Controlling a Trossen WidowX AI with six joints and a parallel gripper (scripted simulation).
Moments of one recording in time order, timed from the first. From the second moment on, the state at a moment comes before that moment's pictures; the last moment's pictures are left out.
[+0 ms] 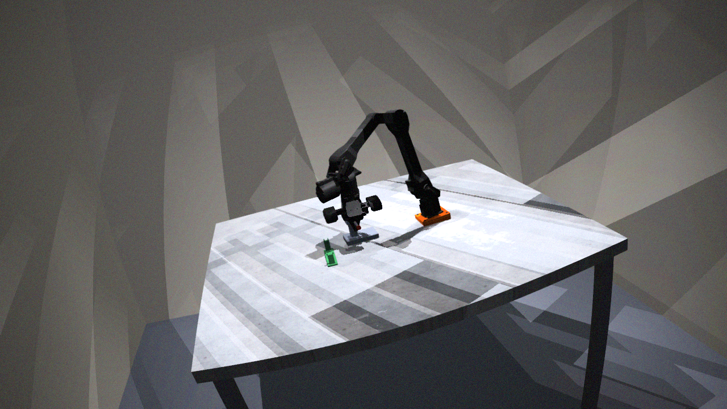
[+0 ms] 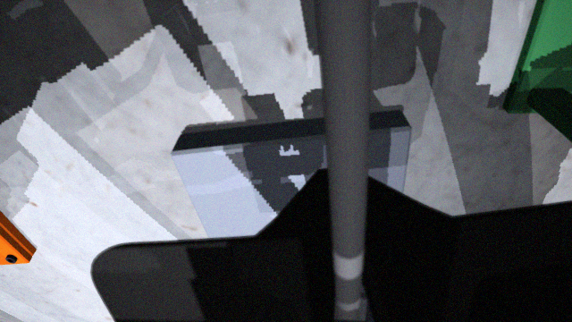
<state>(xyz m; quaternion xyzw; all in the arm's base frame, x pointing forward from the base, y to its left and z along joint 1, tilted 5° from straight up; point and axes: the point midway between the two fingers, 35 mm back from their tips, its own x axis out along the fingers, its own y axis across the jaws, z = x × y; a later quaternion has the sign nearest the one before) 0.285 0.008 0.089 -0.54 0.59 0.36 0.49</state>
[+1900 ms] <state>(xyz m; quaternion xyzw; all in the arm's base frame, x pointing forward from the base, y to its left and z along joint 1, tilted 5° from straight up) 0.286 0.066 0.163 -0.54 0.58 0.36 0.48</state>
